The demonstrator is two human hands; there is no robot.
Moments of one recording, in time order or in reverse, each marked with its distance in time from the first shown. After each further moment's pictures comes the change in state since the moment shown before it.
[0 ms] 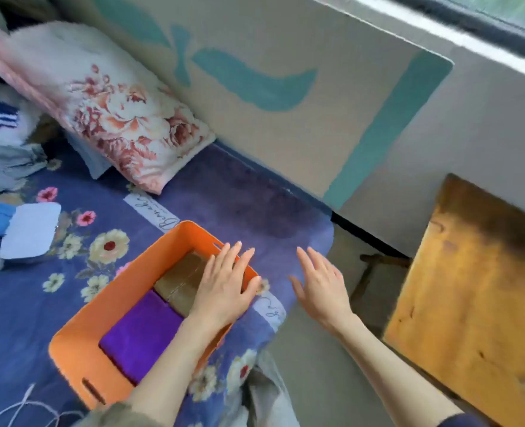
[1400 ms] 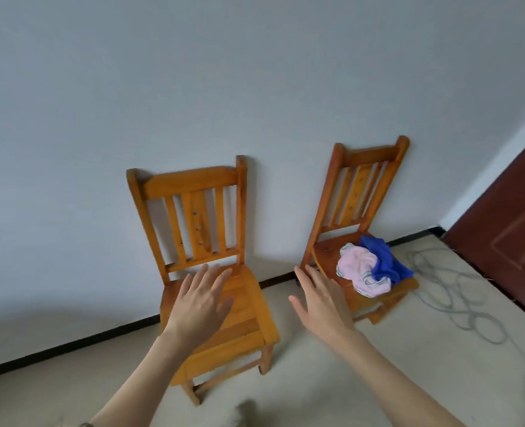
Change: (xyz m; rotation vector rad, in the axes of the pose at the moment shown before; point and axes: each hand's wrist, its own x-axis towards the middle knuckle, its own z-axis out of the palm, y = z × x) left_hand -0.755 0.416 0.236 0.178 -0.863 2.394; right_hand -0.971 -0.121 0.094 0.139 0.581 2.341
